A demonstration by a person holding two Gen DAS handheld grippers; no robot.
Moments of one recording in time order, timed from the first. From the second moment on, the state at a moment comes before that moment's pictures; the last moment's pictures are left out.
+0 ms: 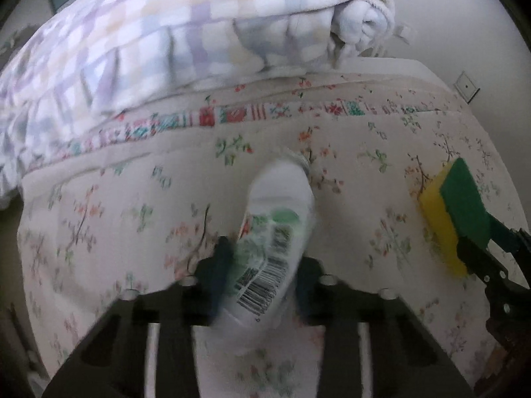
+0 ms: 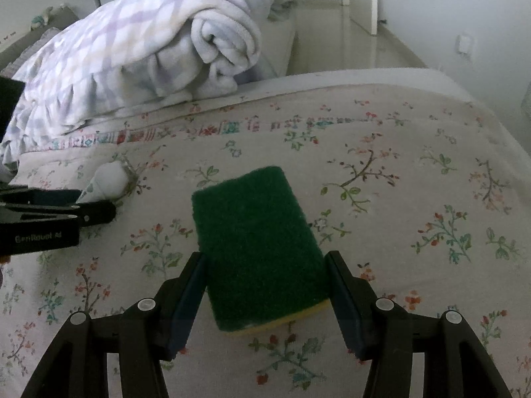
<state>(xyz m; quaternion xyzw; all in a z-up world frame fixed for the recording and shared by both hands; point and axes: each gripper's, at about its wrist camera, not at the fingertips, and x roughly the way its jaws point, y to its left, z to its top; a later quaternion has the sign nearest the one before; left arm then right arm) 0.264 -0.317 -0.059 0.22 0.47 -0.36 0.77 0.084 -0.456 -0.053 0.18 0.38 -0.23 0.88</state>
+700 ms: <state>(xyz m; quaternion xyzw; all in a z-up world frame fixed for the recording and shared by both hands) 0.176 -0.157 -0.020 0.10 0.51 -0.32 0.79 0.036 -0.381 -0.027 0.13 0.39 -0.19 0.89</state>
